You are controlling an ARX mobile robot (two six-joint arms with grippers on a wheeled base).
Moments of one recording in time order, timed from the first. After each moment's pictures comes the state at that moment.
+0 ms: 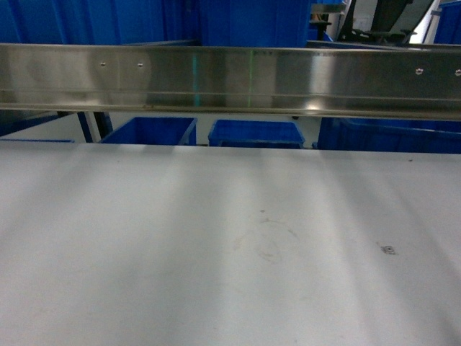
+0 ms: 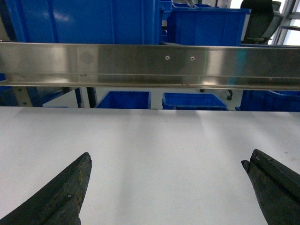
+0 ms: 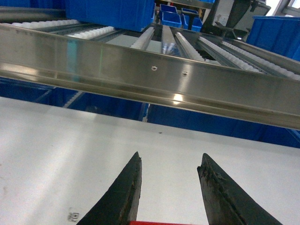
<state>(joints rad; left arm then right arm) 0.00 0.01 0.01 0.00 0.00 -0.01 -0.06 1.02 0.36 0.55 -0.09 -0.17</state>
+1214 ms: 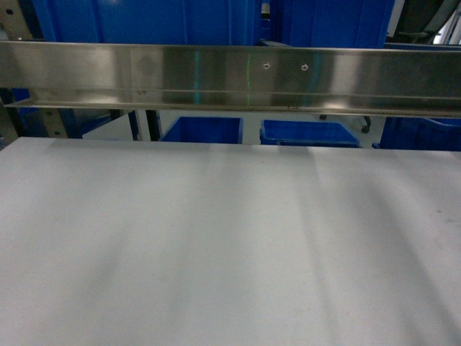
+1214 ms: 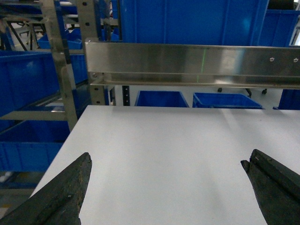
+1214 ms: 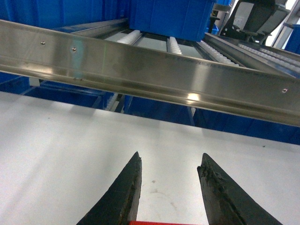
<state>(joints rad) 0.00 0.01 0.01 0.00 0.00 -0.01 -0.06 1.02 0.36 0.55 -0.09 -0.16</state>
